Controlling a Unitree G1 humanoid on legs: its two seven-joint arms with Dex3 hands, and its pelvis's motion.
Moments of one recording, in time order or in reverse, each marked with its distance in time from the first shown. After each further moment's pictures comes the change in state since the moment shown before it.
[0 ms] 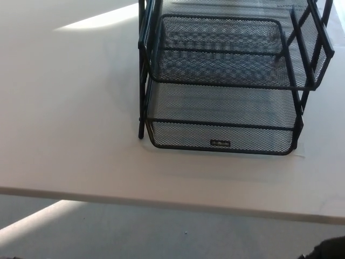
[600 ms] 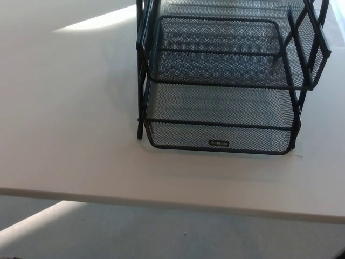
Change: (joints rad) left_arm 0.001 0.000 0.000 -0.001 0.000 0.000 0.000; right_arm 0.067 0.051 0.033 0.303 -0.148 -0.065 -0.294
